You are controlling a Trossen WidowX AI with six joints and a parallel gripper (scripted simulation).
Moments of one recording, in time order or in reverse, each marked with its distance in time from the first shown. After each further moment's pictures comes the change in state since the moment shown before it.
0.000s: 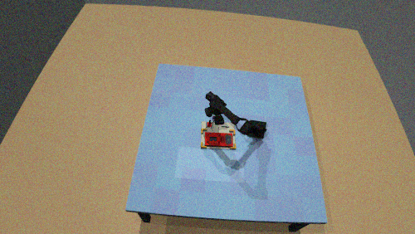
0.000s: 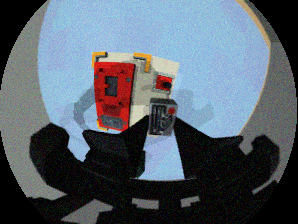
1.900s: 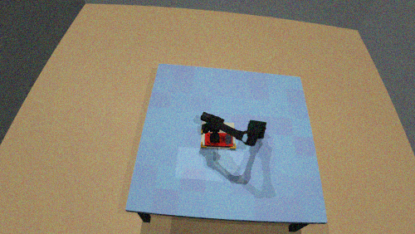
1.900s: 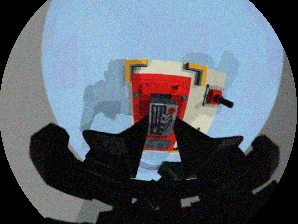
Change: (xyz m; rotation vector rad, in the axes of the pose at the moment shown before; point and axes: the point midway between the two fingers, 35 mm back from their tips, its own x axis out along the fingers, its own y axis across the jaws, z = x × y) arm 0.036 0.118 0.033 0.161 -0.003 0.068
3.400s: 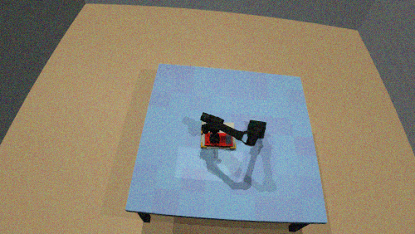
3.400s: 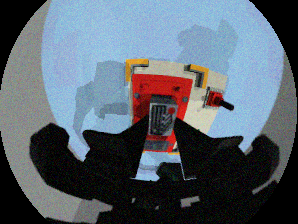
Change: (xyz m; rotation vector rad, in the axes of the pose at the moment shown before) arm 0.003 0.001 0.001 -0.024 -0.002 -0.001
